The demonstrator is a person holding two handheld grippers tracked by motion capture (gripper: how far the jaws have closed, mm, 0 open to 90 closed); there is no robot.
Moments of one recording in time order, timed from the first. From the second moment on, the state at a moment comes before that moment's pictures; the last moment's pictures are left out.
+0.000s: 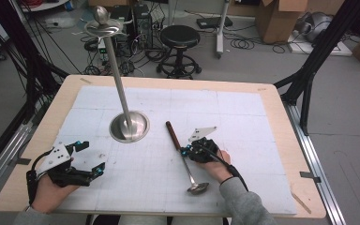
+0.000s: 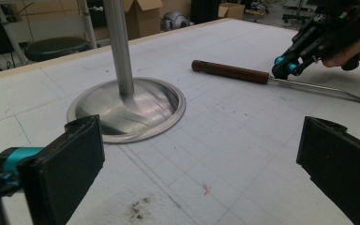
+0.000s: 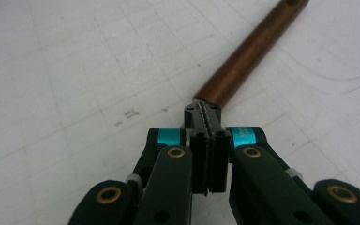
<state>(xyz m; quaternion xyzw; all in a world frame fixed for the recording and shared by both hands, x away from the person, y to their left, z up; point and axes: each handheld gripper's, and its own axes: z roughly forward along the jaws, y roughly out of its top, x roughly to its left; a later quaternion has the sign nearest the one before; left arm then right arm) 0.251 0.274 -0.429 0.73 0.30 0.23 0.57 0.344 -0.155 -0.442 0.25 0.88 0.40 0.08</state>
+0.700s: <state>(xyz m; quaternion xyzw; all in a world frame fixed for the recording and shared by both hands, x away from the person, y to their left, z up) 0.252 0.273 -0.428 0.73 0.30 0.23 0.57 0.305 -0.139 -0.432 0.17 0.92 0.36 0.02</state>
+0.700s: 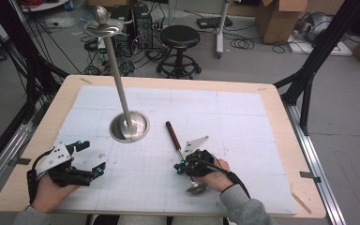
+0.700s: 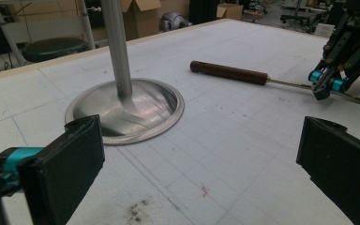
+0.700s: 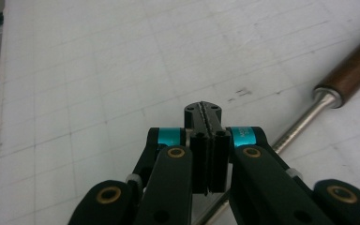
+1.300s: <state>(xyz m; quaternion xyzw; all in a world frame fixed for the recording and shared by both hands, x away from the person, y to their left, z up) 0.252 0.271 -0.428 0.73 0.30 0.22 0.57 0.299 -0.141 -0.434 0.17 0.93 0.33 0.00</state>
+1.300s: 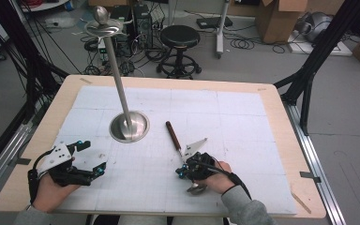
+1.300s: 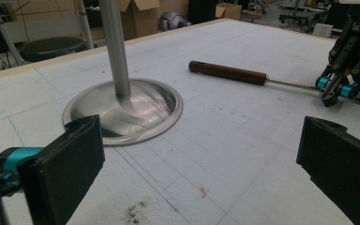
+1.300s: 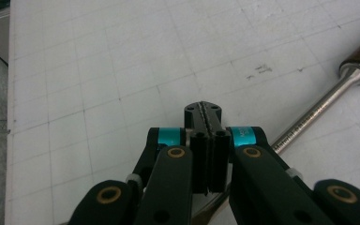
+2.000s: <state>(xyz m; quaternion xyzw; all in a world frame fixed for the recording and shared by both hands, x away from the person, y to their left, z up) 0.254 0.270 -0.429 0.73 0.30 0.22 0.57 0.298 -0.151 -0.434 0.18 0.93 0.33 0.01</state>
